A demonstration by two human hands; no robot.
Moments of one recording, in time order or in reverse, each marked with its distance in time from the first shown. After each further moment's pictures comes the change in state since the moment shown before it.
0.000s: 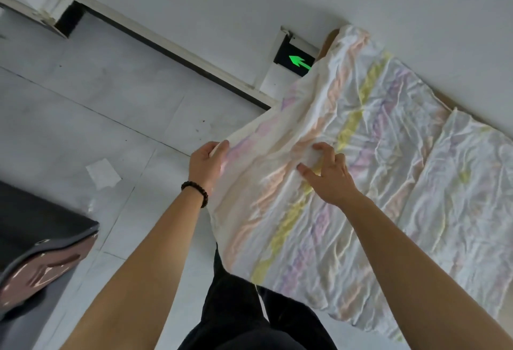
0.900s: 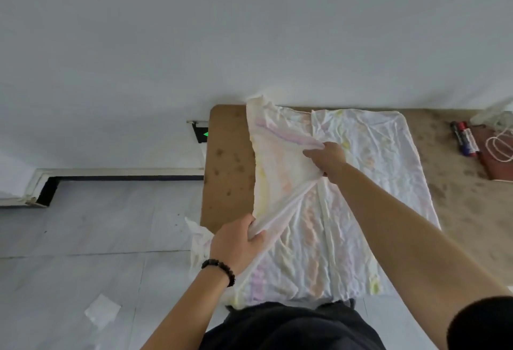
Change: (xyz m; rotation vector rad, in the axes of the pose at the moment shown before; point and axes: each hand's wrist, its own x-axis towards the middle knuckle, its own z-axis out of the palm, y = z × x) left_hand -0.235 0.029 0.091 1.063 -0.426 0.728; right_hand -0.105 0.110 -0.143 0.731 0.453 0.316
